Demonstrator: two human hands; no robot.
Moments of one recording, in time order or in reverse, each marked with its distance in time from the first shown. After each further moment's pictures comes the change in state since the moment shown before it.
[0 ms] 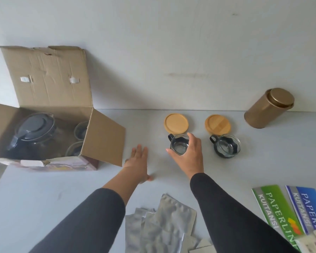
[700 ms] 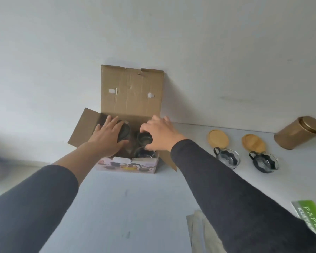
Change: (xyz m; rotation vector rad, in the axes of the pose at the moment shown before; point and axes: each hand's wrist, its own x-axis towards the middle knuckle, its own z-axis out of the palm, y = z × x) left_hand -0.093 -0.264 -0.099 -0.007 0.511 0.019; right_hand -0.015 -0.296 0.075 -0.621 -0.518 -0.831
